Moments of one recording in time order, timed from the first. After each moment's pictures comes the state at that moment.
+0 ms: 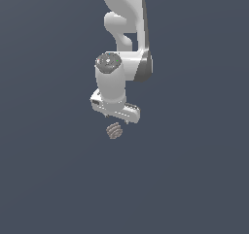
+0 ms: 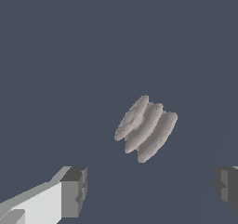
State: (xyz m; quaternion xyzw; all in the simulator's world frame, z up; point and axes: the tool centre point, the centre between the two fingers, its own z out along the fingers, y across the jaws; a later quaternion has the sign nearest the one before) arm -0.019 -0.034 0.138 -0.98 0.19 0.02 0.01
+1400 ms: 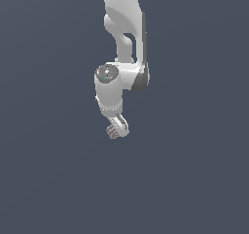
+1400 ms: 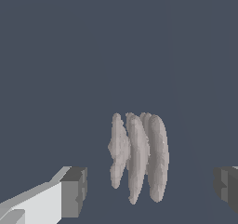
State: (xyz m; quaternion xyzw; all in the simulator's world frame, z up) arm -0.013 -0.051 0.100 -0.88 0.47 0.00 0.00
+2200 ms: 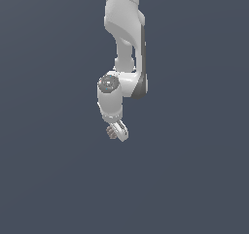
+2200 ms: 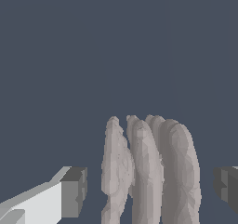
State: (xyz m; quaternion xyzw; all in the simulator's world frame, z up) arm -0.015 -0.051 0.059 -0.88 0.48 0.00 0.00
